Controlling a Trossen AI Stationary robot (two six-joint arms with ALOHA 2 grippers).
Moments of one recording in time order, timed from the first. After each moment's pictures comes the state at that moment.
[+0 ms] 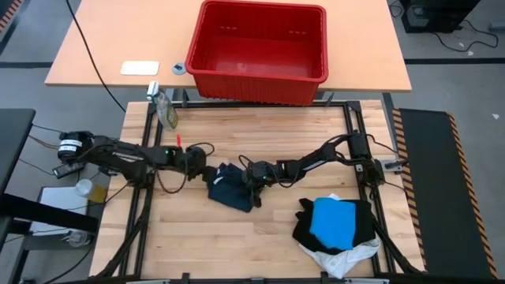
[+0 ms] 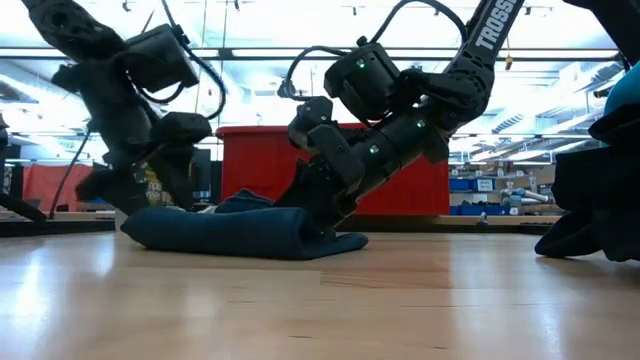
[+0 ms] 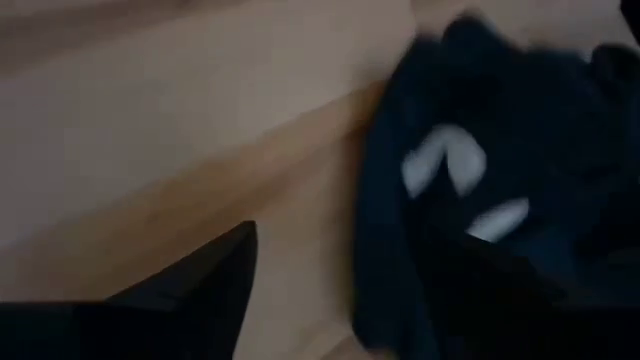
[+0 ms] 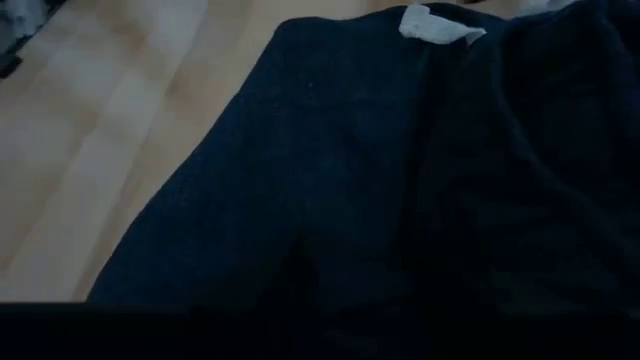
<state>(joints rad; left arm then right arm) 0.07 1.19 0.47 -0.30 -0.06 -1.12 0.02 2.11 1.05 0.49 -0.17 0.19</state>
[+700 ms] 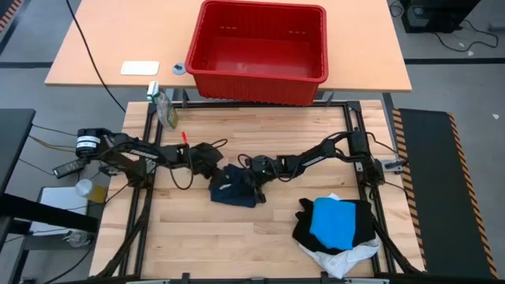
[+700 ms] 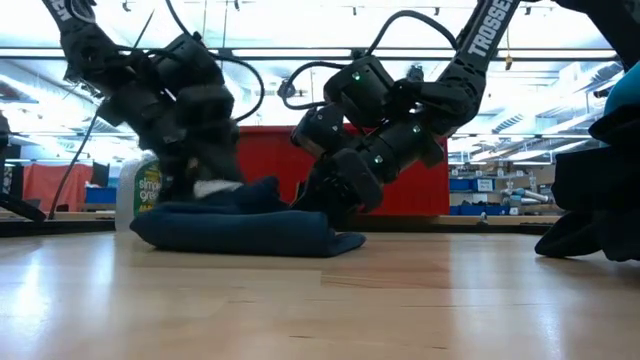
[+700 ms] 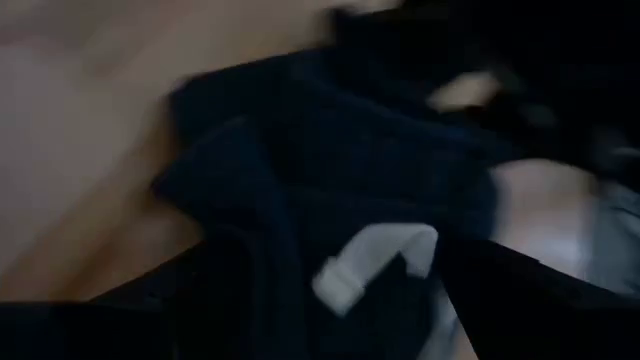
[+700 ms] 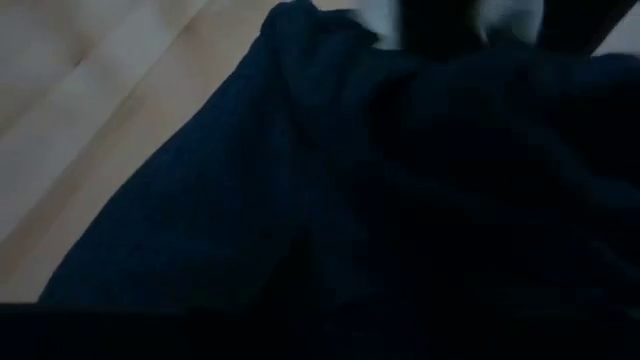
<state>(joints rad) 0.15 1.40 0.47 0.18 0.24 -0.75 -0.03 2.11 1.05 0.45 -0.25 -0.10</state>
